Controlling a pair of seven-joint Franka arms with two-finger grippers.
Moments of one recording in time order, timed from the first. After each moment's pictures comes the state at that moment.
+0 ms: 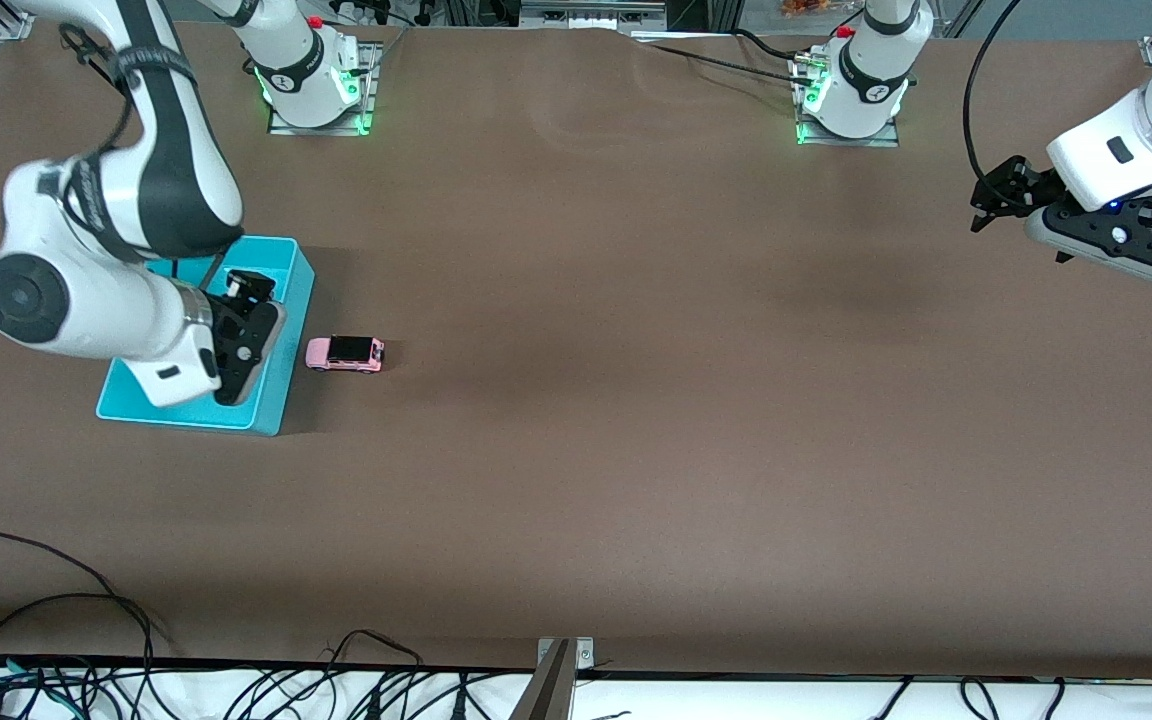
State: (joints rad) left arm -0.02 -0.03 -0.06 -1.68 0.02 1.56 0.30; right arm 0.20 0.41 -0.04 -1.58 0.06 1.72 -1.08
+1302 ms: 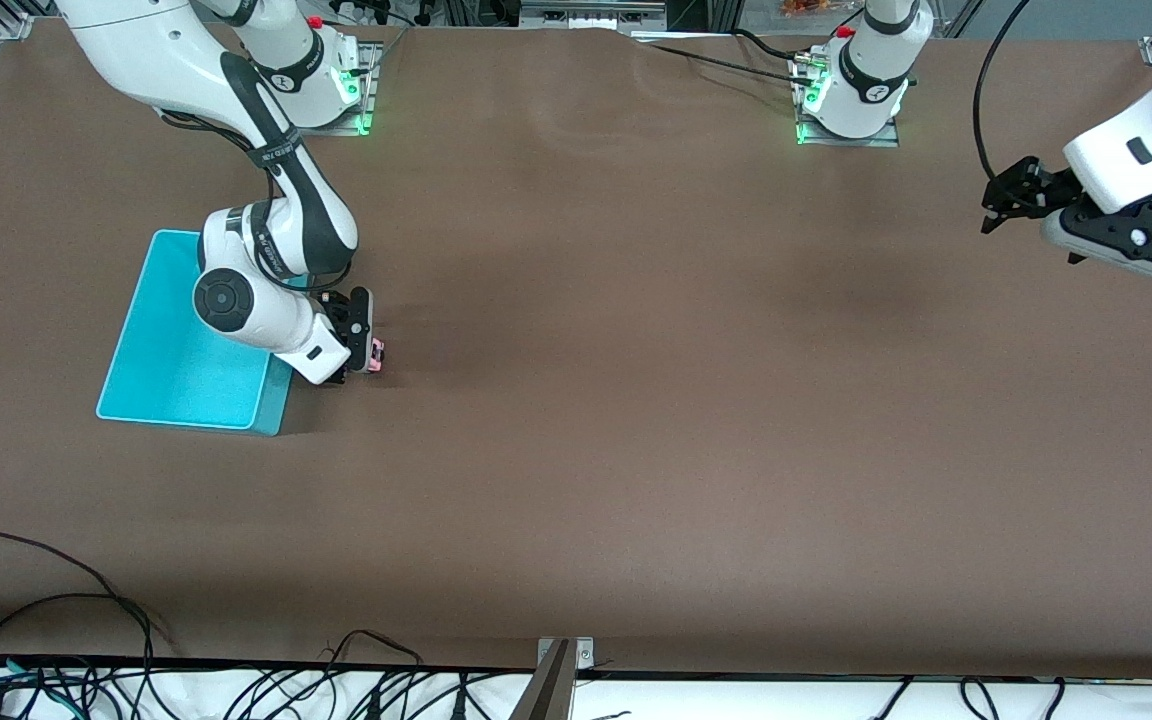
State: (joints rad) left arm -0.04 -0.01 -0.03 -1.61 0.02 1.52 0.30; right arm 0.21 0.45 0.04 -2.07 0.08 2.36 -1.41
